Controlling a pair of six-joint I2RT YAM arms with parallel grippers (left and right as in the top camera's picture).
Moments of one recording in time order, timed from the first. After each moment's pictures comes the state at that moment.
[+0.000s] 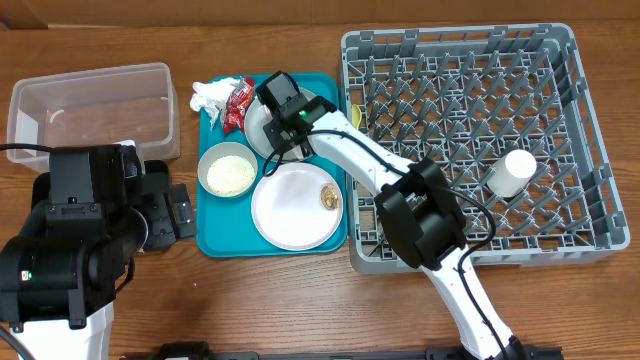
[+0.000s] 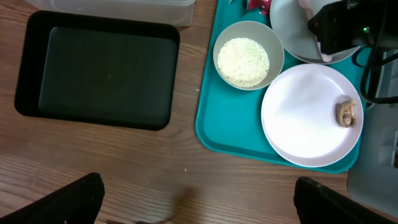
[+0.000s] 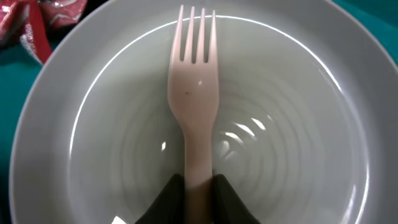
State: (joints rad) left arm 0.02 1.08 1.48 -1.46 -0.08 -0.20; right arm 0.68 2.47 2.09 -0.71 0.09 0.12
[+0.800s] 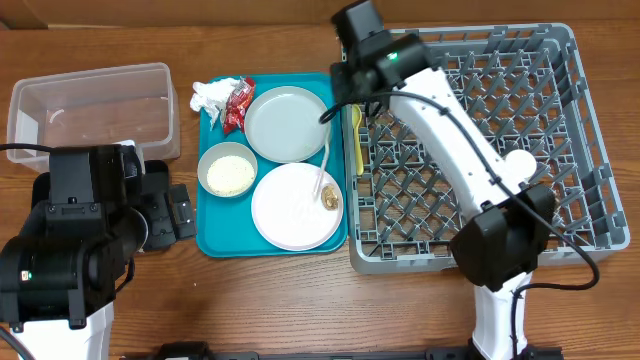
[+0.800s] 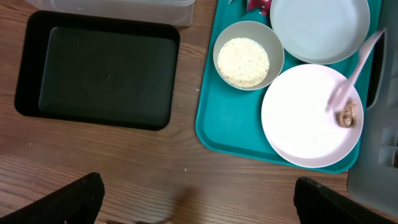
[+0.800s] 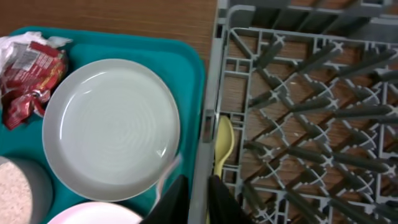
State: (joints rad) left arm 0.02 1.08 1.48 -1.46 -0.08 -0.20; right arm 0.47 2.13 2.13 -1.06 0.09 0.29
